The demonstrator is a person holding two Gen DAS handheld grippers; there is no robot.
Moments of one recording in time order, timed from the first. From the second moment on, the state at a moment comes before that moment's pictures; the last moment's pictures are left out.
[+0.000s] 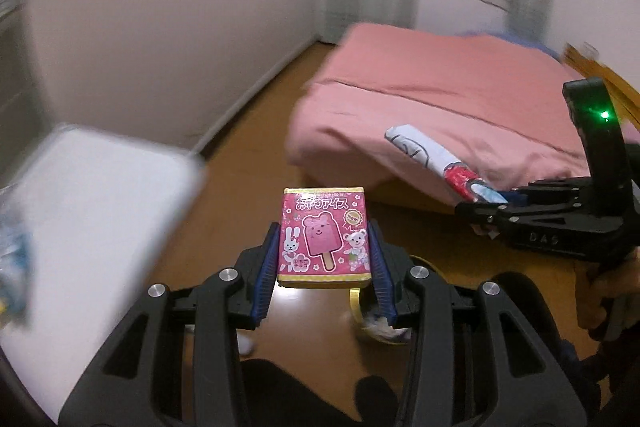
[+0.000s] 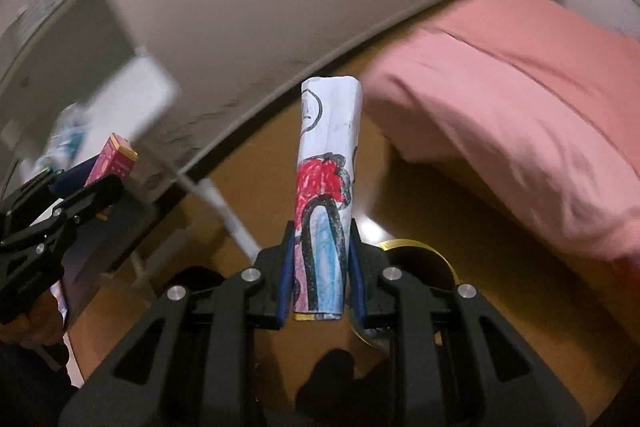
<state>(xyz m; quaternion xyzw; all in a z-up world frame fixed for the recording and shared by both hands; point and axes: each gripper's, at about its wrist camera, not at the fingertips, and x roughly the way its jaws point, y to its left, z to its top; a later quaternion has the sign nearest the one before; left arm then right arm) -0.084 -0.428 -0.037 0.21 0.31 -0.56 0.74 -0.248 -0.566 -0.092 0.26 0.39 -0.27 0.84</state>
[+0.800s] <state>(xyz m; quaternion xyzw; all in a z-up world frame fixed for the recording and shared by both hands) -0.159 -0.519 -0.162 0.29 0.37 -0.61 0.64 -0.331 -0.605 -0.215 0.35 0.46 -0.30 0.76</state>
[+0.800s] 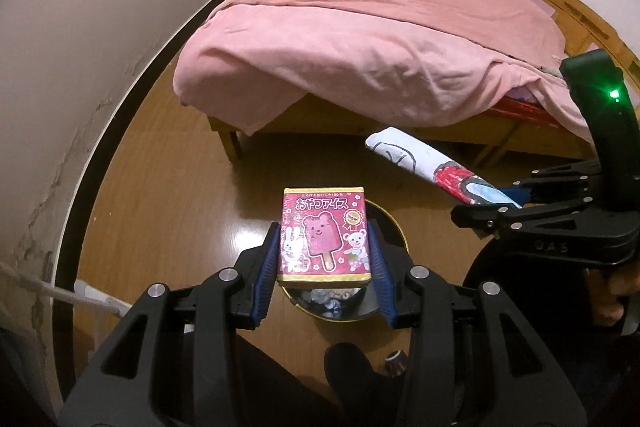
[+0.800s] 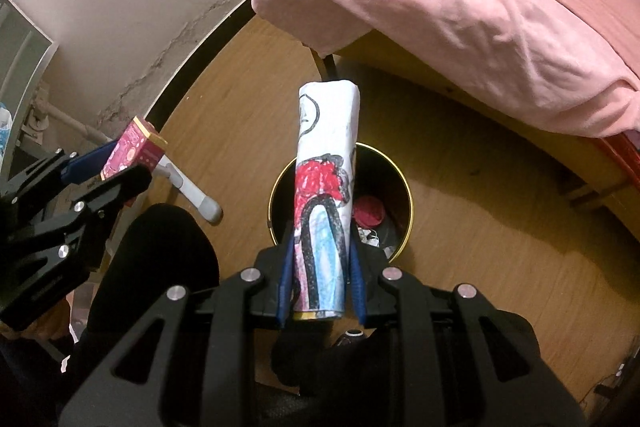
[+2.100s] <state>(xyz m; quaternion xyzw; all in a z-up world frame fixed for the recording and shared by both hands) -0.173 -0.530 -0.159 0.29 0.36 -0.61 0.64 -0.363 -0.623 -0.191 0.36 0.42 -0.33 0.77</state>
